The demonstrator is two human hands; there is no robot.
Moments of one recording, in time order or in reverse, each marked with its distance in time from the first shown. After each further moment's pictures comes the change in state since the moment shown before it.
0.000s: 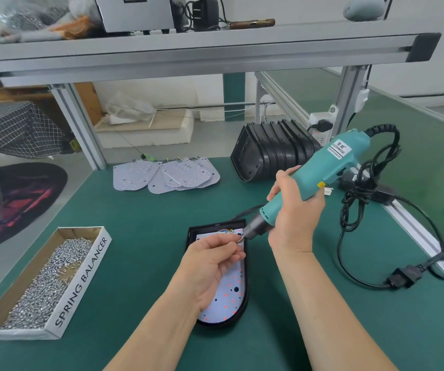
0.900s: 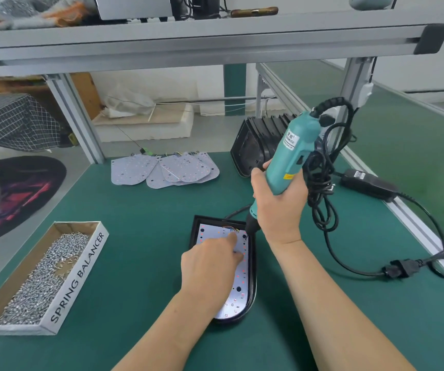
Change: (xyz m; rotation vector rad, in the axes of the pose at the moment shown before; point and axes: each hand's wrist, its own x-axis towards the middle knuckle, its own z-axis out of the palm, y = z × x) left_hand -0.002 -0.003 0.015 1.786 0.218 0.350; right_hand 0.011 0.027 0.000 -0.406 -0.189 -0.299
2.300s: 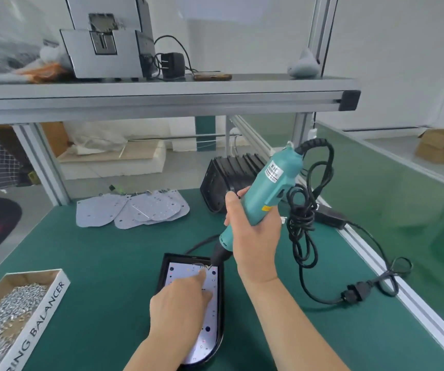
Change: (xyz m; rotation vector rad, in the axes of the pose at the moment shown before) left_hand -0.005 0.002 -0.003 -0.069 -0.102 -0.042; right_hand -0.001 -0.044 -0.014 0.170 -0.014 0.077
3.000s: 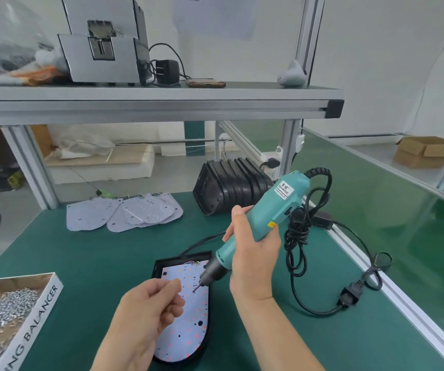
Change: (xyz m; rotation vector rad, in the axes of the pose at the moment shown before) left_hand -0.021 -0.040 -0.022 -1.491 -0.061 -0.297; right_hand -0.029 -0.013 0.001 0.155 0.141 0.114
